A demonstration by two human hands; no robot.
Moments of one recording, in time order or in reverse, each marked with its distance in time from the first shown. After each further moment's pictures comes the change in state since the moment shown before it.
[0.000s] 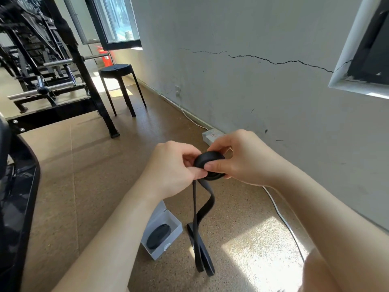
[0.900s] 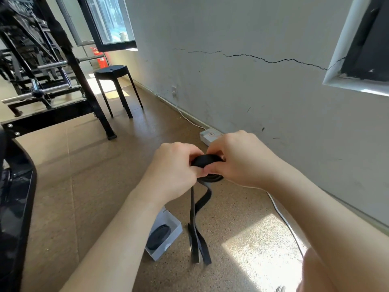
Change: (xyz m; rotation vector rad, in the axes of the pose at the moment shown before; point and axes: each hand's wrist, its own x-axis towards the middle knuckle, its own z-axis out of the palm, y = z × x) left_hand 0.001 0.007 0.007 0.171 0.025 0.012; right_hand 0.000 -0.010 0.001 -0.484 -0.012 -0.050
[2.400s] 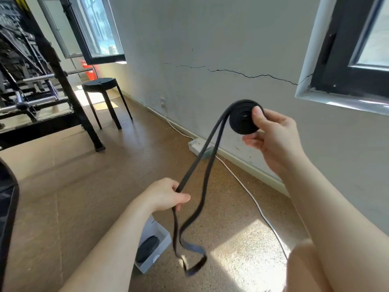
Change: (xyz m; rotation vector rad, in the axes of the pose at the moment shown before) left_hand 0.012 -0.036 0.044 -0.094 -0.517 -0.334; right_hand -0.016 0.070 -0.023 1.374 0.676 0.489
